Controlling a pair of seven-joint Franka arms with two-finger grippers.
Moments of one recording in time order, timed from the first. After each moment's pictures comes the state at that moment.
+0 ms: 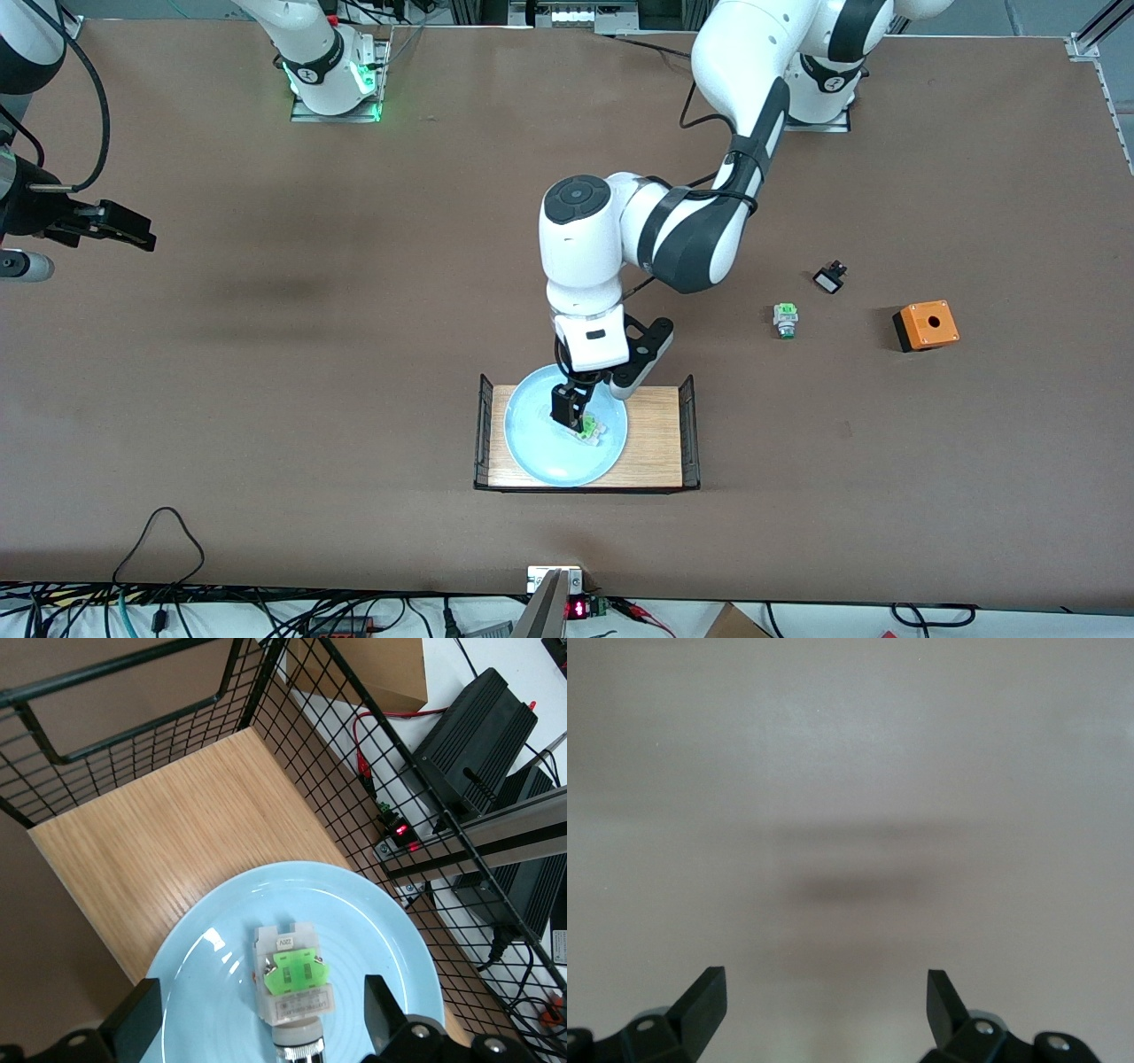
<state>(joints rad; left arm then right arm) -0.81 0.98 0.30 -0.86 0.13 2.15 -1.74 0.07 0.10 -0.11 -1.58 -0.04 1.59 0.00</state>
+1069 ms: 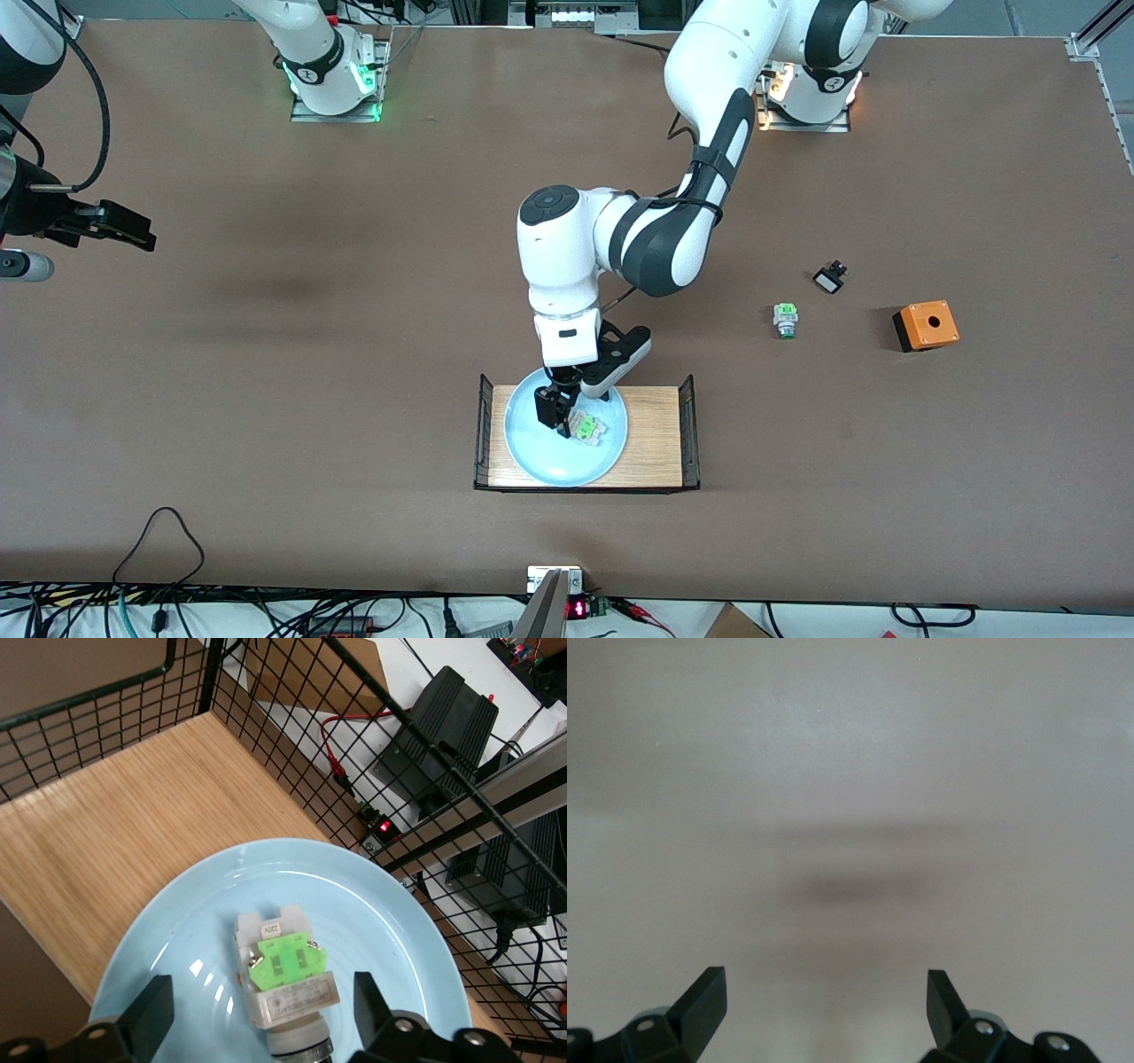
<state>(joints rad) -0.89 1.07 0.43 -0.86 0.13 2.24 -1.71 0.07 0.10 -0.11 -1.58 -0.04 1.59 0.00</state>
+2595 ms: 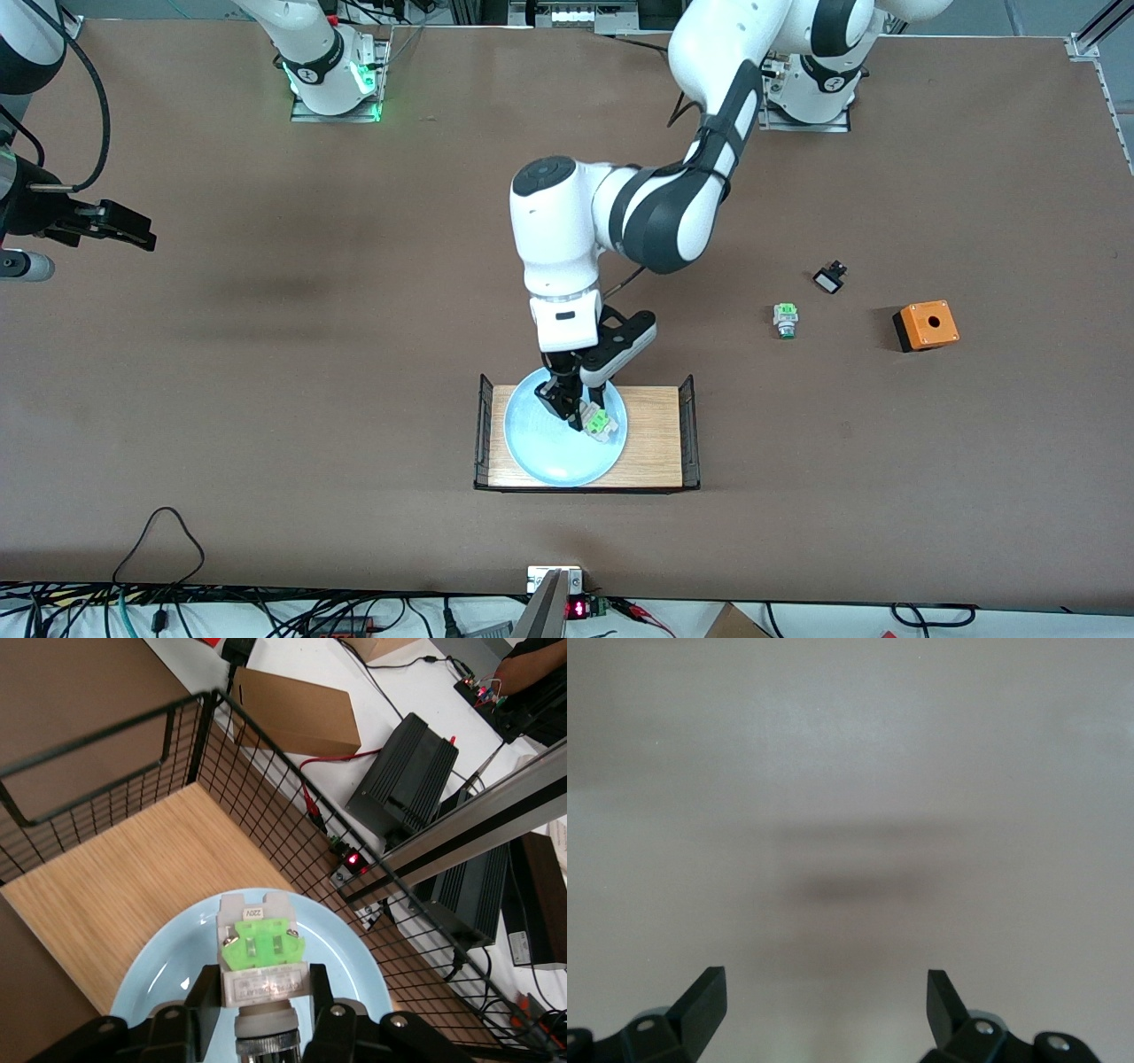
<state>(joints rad) -0.90 1.00 0.46 -0.80 0.13 2.14 -1.68 0.07 0.10 -0.11 -1.58 -0.04 1.59 0.00</state>
